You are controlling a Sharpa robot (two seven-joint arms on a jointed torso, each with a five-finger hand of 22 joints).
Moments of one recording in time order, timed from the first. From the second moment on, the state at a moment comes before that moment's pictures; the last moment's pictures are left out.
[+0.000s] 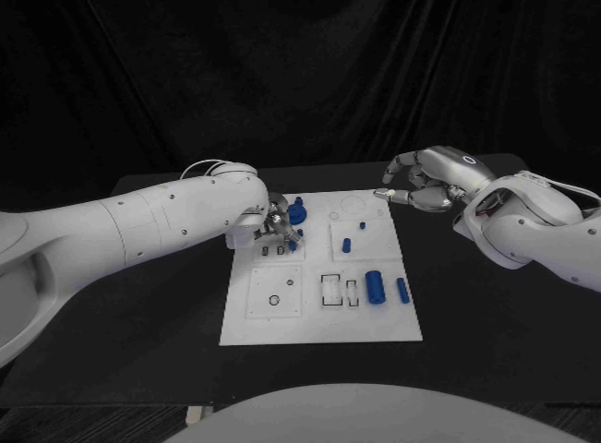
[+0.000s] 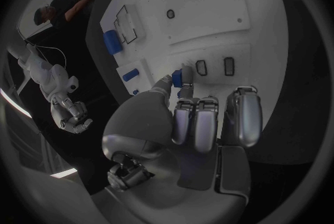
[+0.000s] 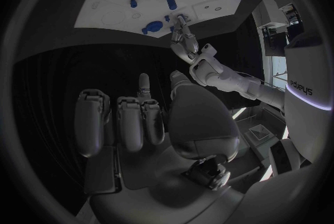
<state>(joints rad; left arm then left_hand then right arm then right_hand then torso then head) 1.28 -0.40 -0.21 1.05 -0.97 0.27 -0.47 1.17 0.13 0.00 0.12 0.29 1.07 0.05 0.21 0.76 1.46 -0.01 1.57 1.31 1.47 -0.05 1.56 1.31 0.05 1.38 0.05 1.42 1.31 1.29 -0.96 -0.21 1.58 -1.44 -0.55 0.01 1.14 0.00 -0.03 0.28 0.32 0.67 0.09 0.61 0.38 1.47 0.00 1.57 1.31 1.46 -0.07 1.54 1.31 0.04 1.47 0.04 1.43 1.31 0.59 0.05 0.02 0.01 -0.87</state>
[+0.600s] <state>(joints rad) 1.28 -0.43 -0.21 1.09 -0.97 0.25 -0.46 1.17 0.07 0.19 0.06 0.38 1.07 0.05 0.19 0.77 1.46 -0.01 1.57 1.31 1.47 -0.05 1.56 1.31 0.05 1.37 0.06 1.42 1.31 1.28 -0.96 -0.21 1.58 -1.44 -0.54 0.01 1.18 0.01 -0.02 0.27 0.32 0.67 0.09 0.61 0.38 1.47 0.00 1.57 1.31 1.46 -0.07 1.54 1.31 0.04 1.47 0.04 1.43 1.31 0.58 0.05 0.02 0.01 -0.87</state>
